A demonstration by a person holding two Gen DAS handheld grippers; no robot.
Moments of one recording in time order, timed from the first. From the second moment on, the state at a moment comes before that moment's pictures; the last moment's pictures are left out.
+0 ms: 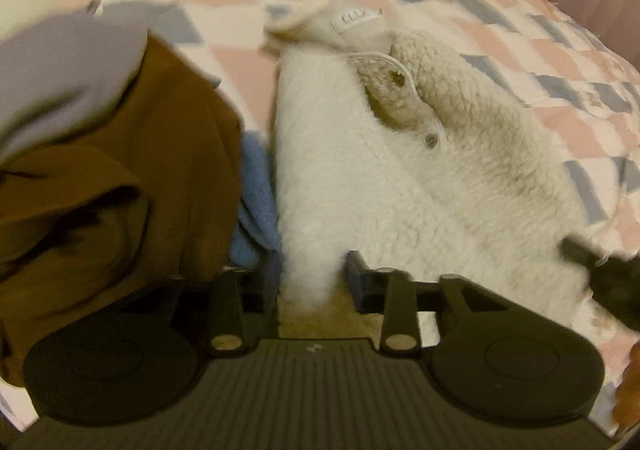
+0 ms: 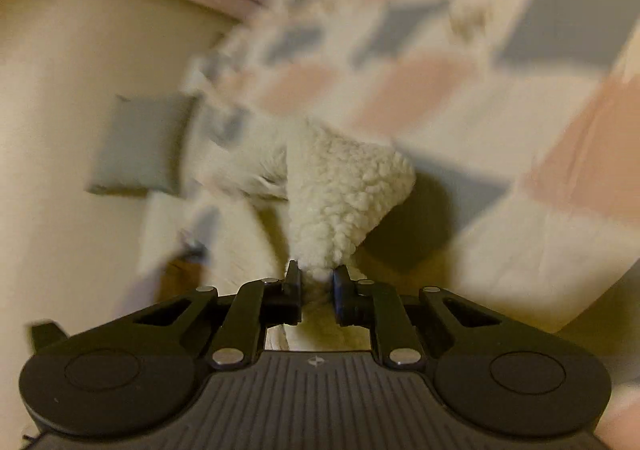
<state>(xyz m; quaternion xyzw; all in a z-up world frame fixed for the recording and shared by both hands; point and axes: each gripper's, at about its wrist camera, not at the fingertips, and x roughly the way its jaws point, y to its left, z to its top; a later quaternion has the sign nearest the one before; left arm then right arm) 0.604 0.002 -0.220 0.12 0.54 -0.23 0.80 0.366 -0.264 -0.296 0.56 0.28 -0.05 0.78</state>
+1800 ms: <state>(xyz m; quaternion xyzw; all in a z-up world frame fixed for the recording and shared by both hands) 0.375 -0.045 -0.392 -0.12 0.69 -0.16 0.70 -0.036 -0.301 -0.448 0.84 -0.07 -0.34 0.43</state>
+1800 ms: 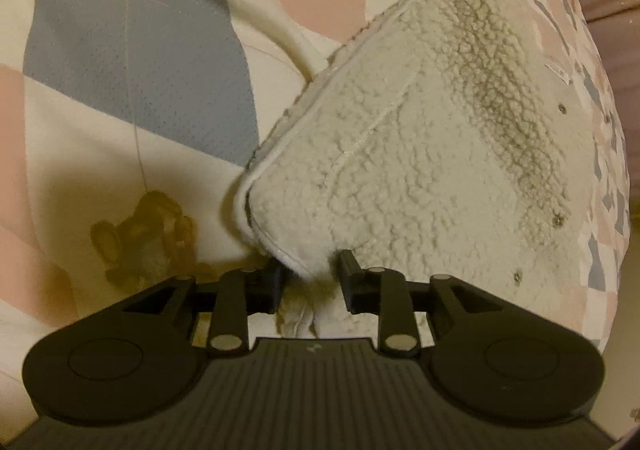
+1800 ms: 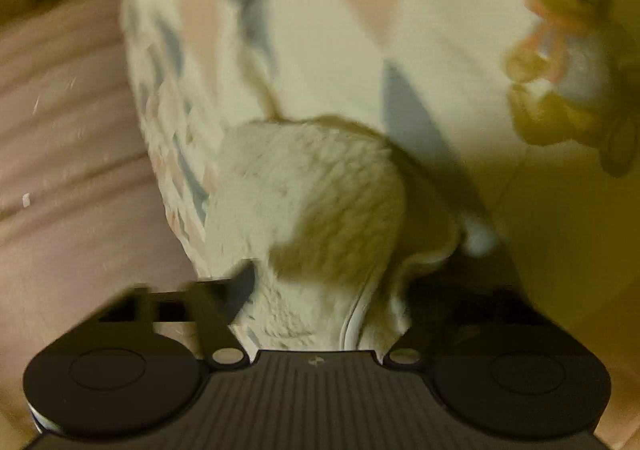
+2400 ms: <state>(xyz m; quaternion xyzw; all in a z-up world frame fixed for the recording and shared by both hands) 0.270 -0.058 -0.045 -0.16 0.35 -0.36 0.85 -0.004 -0.380 -0.052 0.42 0.00 -0.22 0.88</state>
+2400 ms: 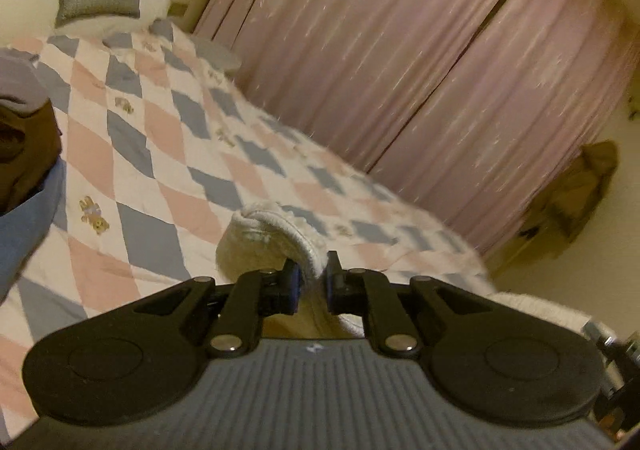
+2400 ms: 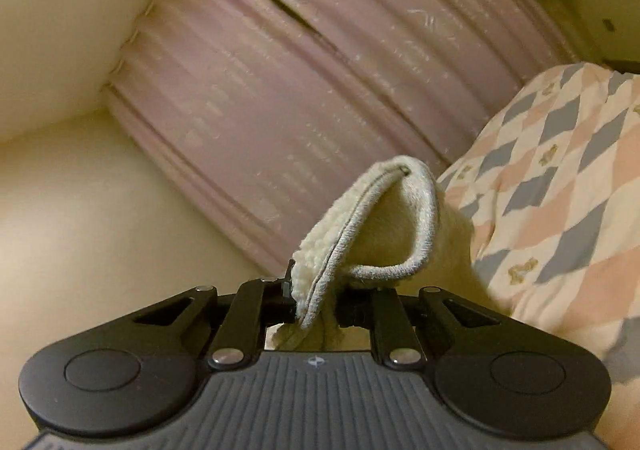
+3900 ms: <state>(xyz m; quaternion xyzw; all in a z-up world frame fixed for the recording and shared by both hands) 0.130 0.037 -0.280 0.11 0.64 -0.13 0.75 -0.256 -0.374 -0.317 0.60 0.39 -0.36 0.60</state>
